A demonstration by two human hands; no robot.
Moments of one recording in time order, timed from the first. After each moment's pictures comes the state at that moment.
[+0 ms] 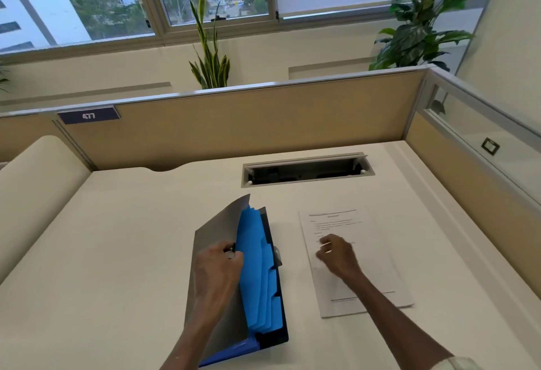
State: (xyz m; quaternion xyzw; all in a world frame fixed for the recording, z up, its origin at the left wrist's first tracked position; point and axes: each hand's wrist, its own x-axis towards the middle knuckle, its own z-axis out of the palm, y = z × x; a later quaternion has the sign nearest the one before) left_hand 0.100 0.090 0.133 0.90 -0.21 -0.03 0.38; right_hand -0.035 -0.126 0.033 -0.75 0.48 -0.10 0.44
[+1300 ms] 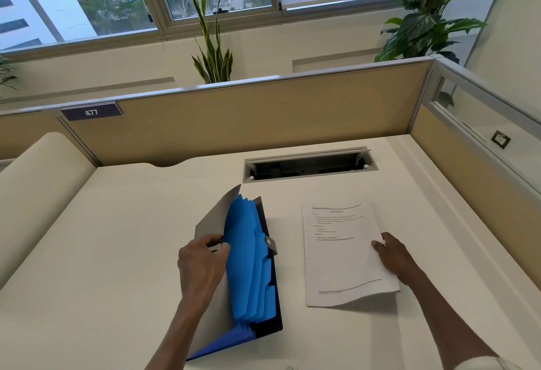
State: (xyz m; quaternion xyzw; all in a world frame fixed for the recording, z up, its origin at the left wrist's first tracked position) left_hand 0.120 0.100 0.126 0.89 -0.14 -0.05 0.44; right_hand -0.123 -0.212 0.005 -0.72 0.53 -0.08 0.44
